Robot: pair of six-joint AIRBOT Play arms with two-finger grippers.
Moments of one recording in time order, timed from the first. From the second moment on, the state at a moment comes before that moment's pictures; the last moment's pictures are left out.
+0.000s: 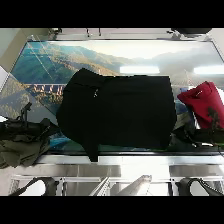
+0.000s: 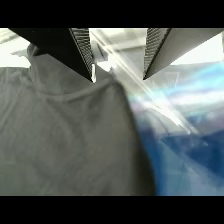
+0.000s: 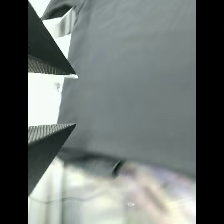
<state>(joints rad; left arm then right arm) 0.46 -1.20 0.63 0.90 -1.19 -1.14 -0.52 -0.95 0.45 -0.80 1.25 1.23</state>
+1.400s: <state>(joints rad) 0.34 -1.43 0.78 0.69 -1.28 -1.05 -0.54 -1.21 0.45 -0.62 1.17 1.03</state>
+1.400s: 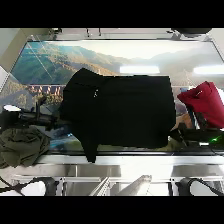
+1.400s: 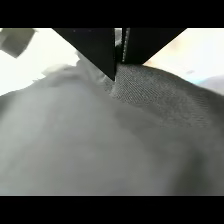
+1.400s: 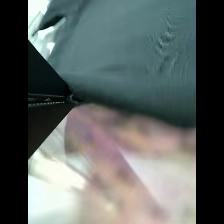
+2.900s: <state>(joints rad) 0.32 -1.55 1.90 0.53 -1.61 -1.13 -0.55 -1.01 1.03 -0.33 0.99 1.02</state>
